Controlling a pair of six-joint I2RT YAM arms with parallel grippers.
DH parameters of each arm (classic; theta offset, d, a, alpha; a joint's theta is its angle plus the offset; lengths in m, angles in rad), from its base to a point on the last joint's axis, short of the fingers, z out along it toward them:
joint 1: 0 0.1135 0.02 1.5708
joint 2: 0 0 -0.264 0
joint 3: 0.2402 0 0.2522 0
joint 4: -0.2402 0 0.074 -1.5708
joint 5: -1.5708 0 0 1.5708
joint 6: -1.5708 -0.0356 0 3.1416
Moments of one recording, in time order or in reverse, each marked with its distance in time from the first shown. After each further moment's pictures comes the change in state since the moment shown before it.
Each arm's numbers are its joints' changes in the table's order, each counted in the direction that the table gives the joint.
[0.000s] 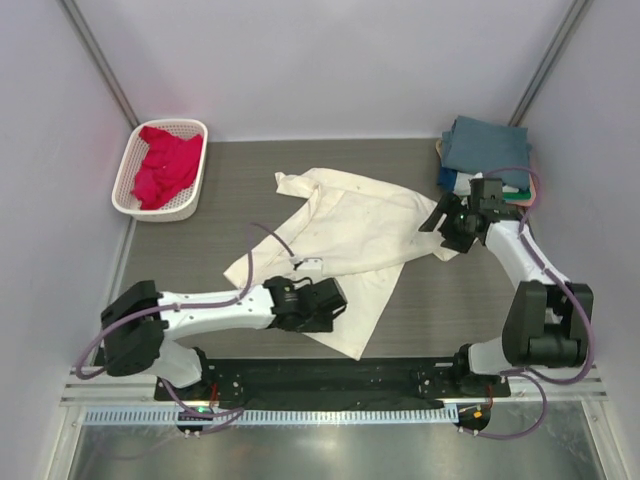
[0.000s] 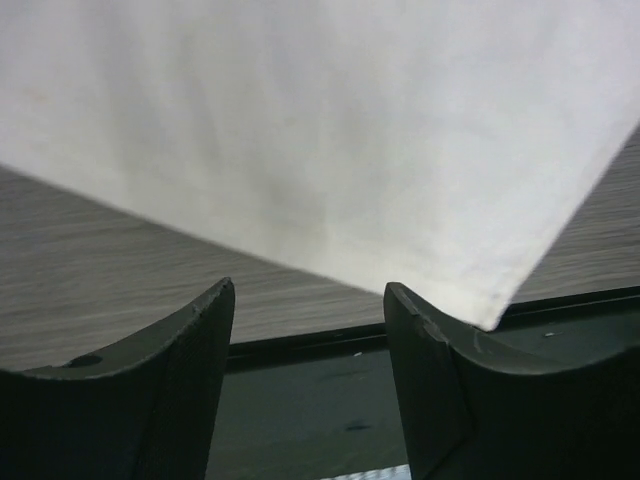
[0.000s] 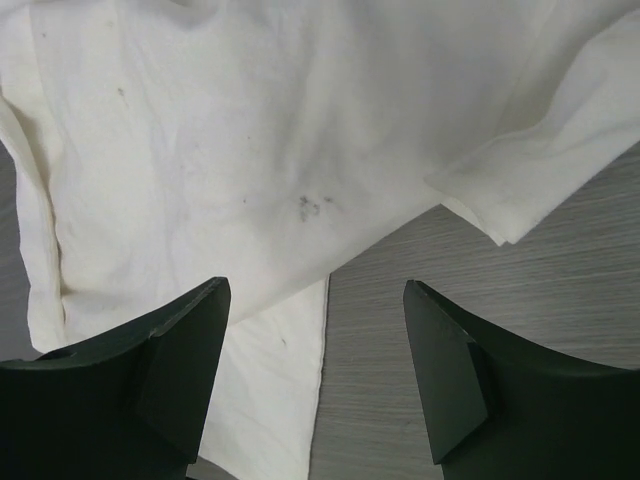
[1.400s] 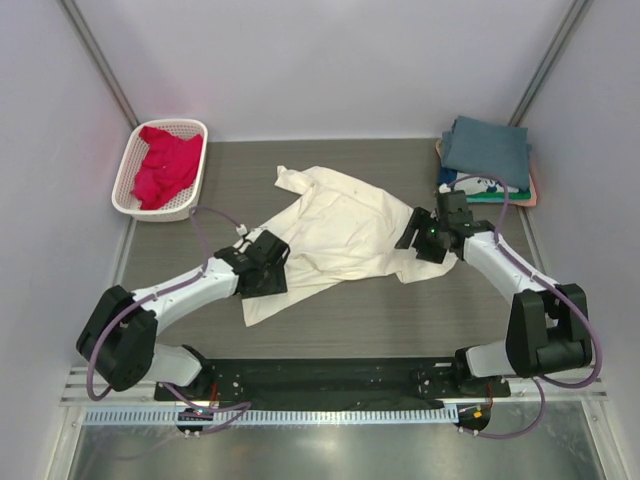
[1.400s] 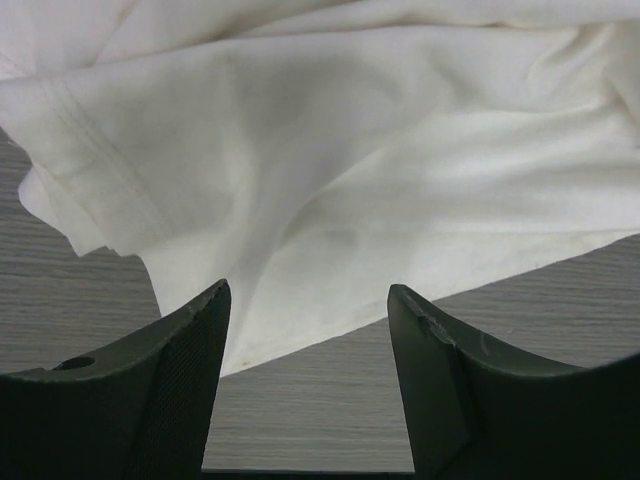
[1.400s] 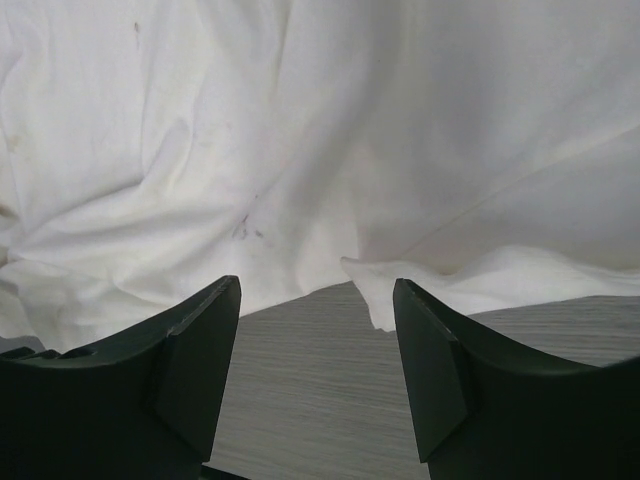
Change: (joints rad) left arm 0.525 0.015 -0.090 0.147 -0.082 -0.355; right arm 0.196 0.099 -0.123 0.063 -0.087 -0.053
